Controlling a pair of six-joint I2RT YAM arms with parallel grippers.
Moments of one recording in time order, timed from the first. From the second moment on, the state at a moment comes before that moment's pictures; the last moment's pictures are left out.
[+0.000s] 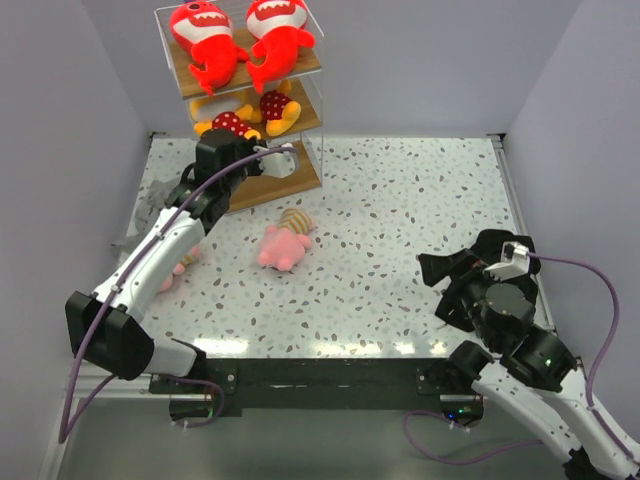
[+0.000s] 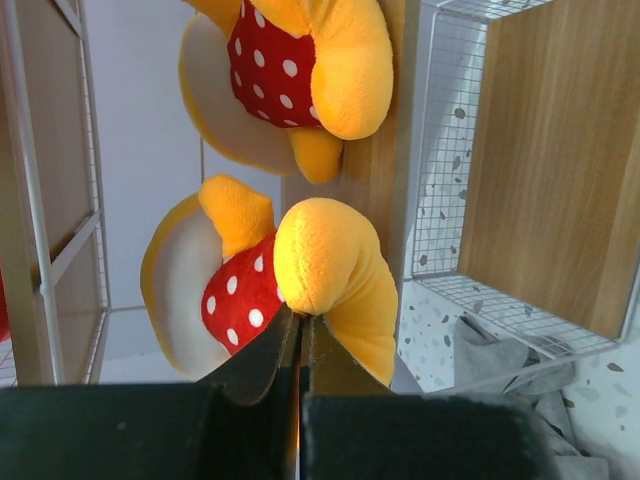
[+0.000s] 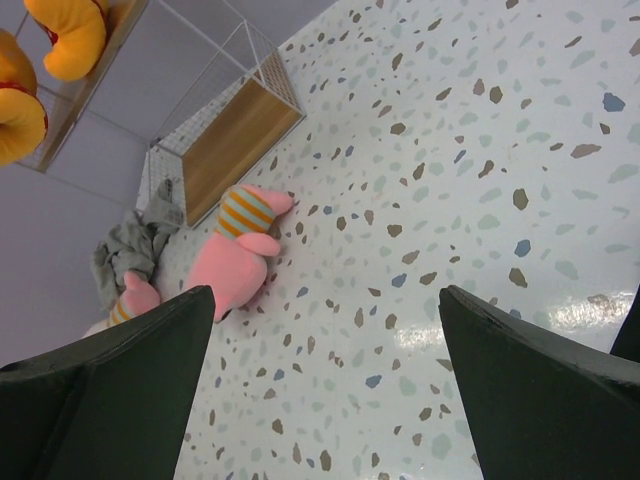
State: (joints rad) left arm -0.38 1.39 1.30 -0.21 -0.12 1.24; right arm 0.74 0.26 0.66 -0.67 0.55 0.86
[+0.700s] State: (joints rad) left arm -0.33 1.44 1.25 -0.02 -0.07 1.39; right arm 0.74 0.28 0.66 -0.62 0.55 0.84
